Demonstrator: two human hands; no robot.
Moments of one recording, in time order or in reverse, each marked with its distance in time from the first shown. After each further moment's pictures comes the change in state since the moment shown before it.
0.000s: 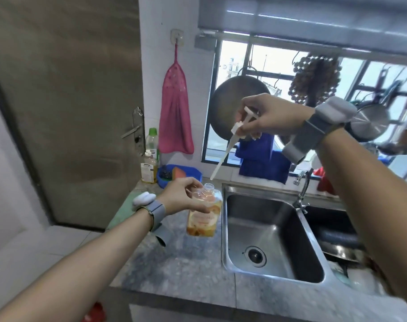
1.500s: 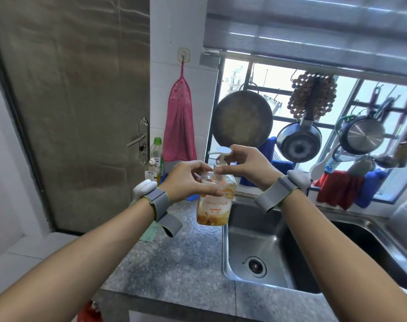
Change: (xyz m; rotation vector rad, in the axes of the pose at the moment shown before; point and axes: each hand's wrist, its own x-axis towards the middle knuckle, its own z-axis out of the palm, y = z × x) left_hand -0.024 0.072 -0.033 -0.102 0.111 0.208; right_hand -0.017 0.017 0.099 0.631 0.169 0.012
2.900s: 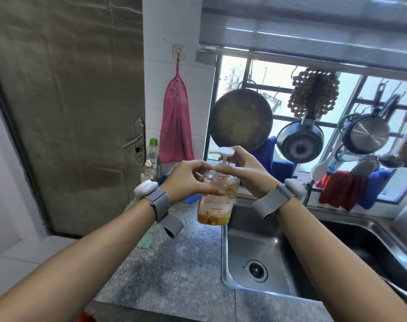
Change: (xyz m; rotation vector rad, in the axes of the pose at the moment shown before) left_hand 0.025 -0.001 0.008 -0.038 -0.017 0.014; right_hand 0.022 0.042 -0.001 0.229 0.012 0.029
